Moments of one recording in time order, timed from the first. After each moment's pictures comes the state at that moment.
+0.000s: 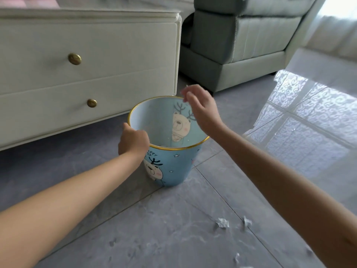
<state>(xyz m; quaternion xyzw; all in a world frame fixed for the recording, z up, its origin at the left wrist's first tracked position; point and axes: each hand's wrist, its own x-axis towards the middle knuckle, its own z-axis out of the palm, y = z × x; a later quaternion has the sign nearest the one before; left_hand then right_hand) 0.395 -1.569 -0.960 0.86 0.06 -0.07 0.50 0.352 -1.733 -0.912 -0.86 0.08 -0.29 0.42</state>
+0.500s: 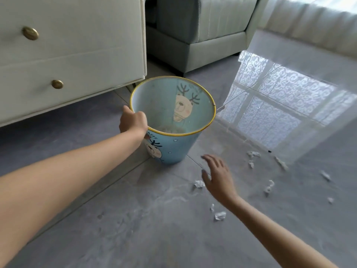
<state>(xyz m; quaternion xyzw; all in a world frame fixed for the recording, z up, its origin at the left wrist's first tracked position) 0.342 -1.593 -0.954 0.85 0.00 -0.10 0.52 0.122 -1.718 -1.078 -0.94 0.25 -0.16 0.17</state>
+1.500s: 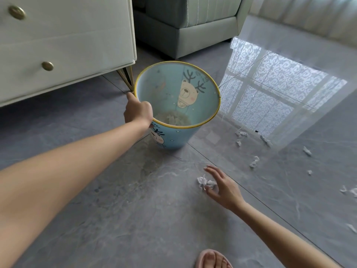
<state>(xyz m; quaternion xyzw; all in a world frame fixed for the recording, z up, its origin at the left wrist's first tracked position) 0.281 -1.591 -0.957 0.84 -0.06 -0.12 0.52 0.010 -1.711 -1.135 -0.96 0.22 -0.10 0.16</state>
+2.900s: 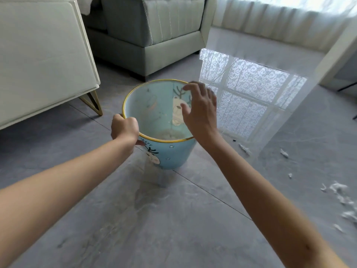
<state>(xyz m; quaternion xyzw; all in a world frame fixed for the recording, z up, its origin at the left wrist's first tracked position) 0.293 -1.665 -0.957 0.78 -0.04 -0.19 0.59 0.158 -1.781 -0.928 -0.86 0.27 -0.44 0.04</state>
